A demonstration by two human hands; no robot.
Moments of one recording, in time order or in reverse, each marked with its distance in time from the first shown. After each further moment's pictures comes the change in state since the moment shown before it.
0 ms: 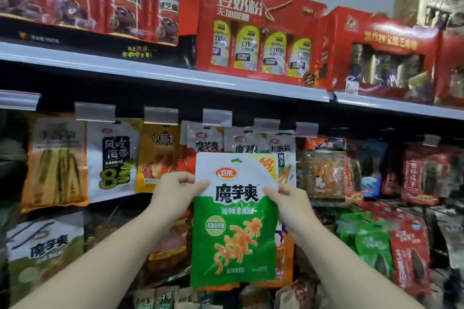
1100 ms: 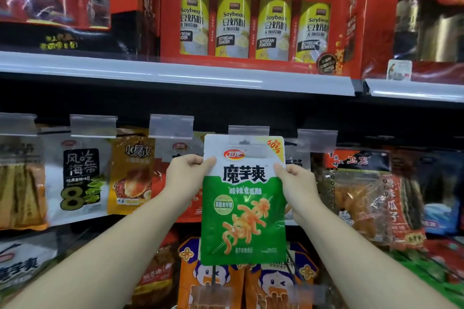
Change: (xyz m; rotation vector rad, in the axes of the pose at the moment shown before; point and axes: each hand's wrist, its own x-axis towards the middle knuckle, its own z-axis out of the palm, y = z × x) left_hand 0.158 0.019 0.140 0.042 0.323 -0.028; right_hand 0.241 0.034 -0.050 0.051 -0.017 -0.106
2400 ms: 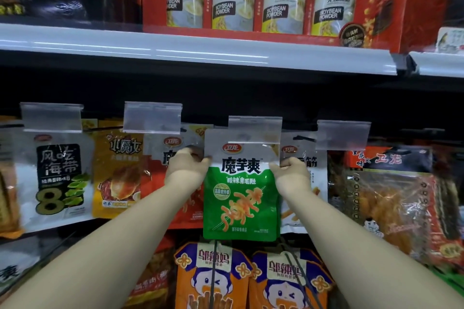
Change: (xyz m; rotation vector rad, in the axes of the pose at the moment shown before) left_hand 0.091 -0.053 0.043 0.339 0.043 -0.033; right_hand 0.080 0.028 0.040 -0.242 0.072 0.079
